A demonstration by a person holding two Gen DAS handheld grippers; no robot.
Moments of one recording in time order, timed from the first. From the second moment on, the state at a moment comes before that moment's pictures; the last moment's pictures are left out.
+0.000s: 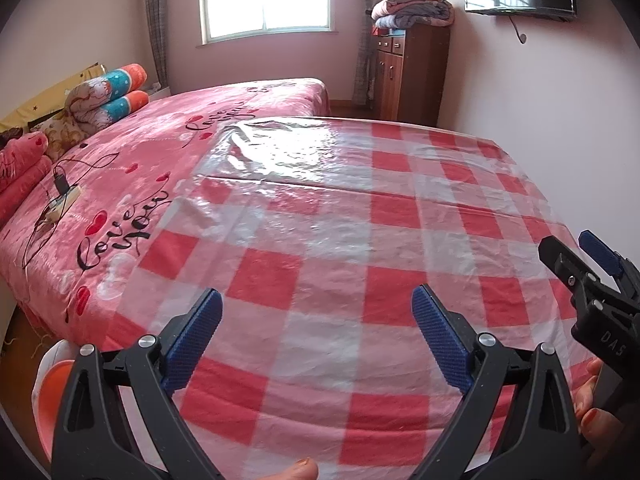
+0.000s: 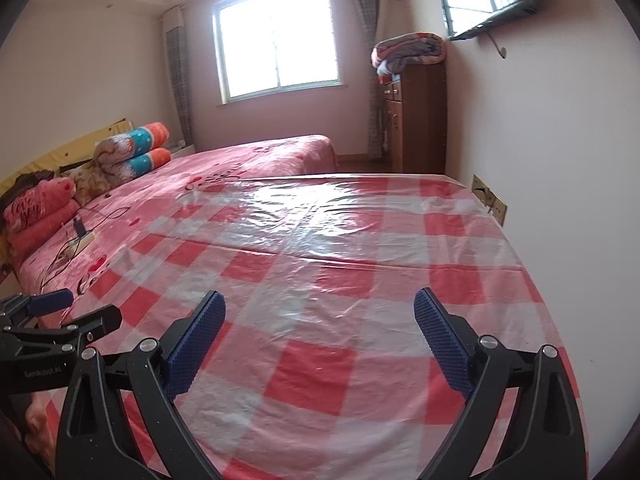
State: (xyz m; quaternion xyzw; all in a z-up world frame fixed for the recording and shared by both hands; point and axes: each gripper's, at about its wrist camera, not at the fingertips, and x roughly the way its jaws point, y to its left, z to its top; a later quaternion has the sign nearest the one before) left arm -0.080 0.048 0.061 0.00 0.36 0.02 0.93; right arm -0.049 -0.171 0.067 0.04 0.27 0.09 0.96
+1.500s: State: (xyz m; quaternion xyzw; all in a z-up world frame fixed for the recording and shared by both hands) left arm -0.048 -0.034 0.043 0.05 0.35 0.00 0.93; right arm -0.045 -0.242 0.064 0.06 0.24 0.00 0.97
